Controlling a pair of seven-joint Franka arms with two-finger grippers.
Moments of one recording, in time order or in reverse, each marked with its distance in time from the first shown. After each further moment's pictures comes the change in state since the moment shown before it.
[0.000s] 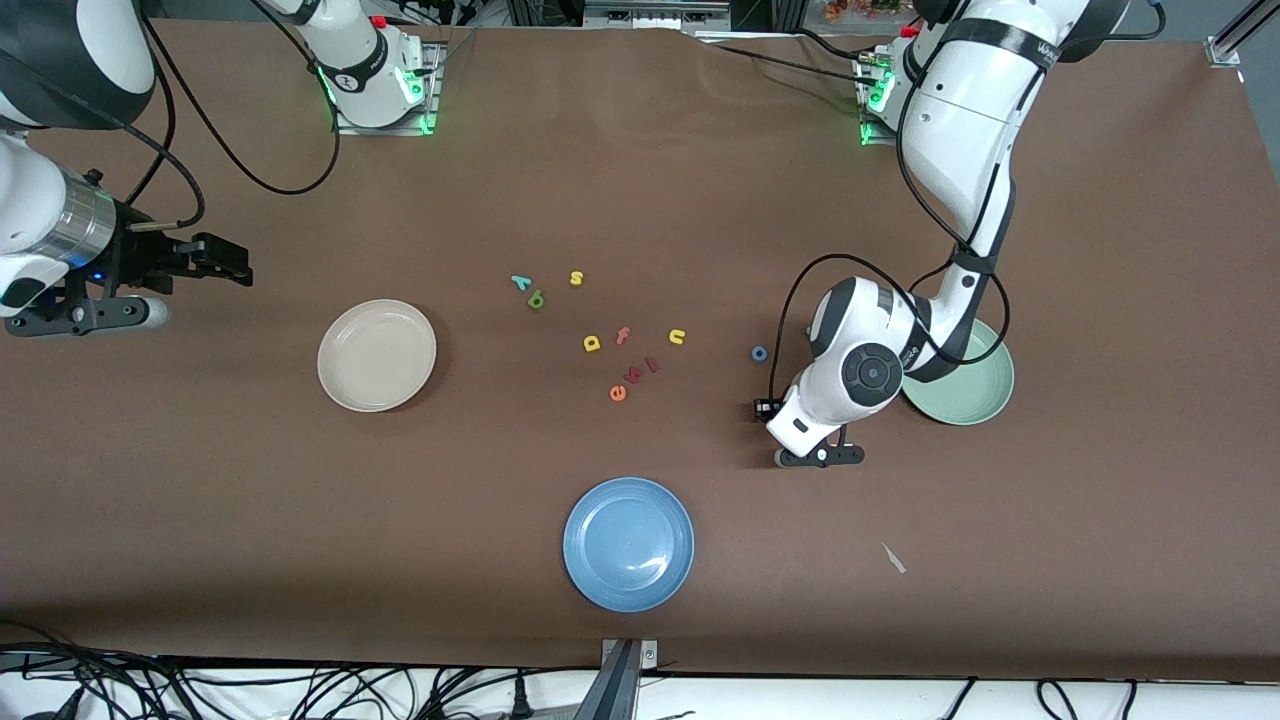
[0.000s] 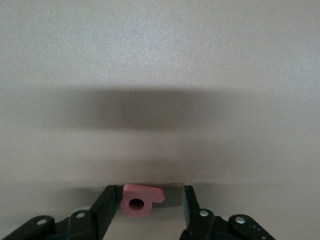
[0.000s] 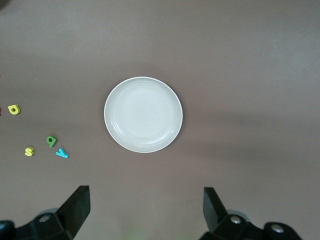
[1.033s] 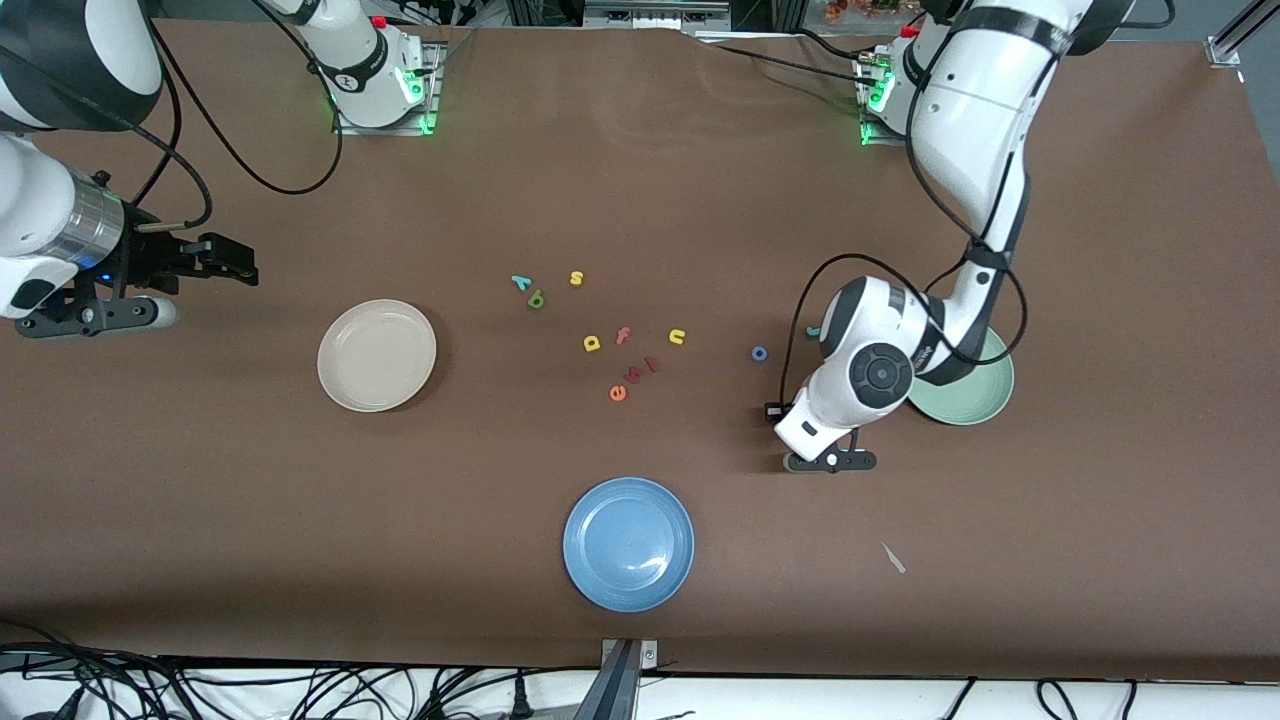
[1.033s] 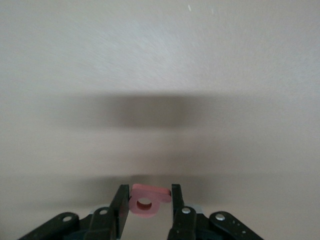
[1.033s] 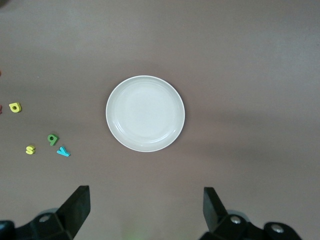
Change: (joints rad) left arm 0.017 -0.058 0.018 0.038 0.065 -0.118 0.034; right arm 0.004 0.004 0.003 0.000 0.001 -0.003 0.000
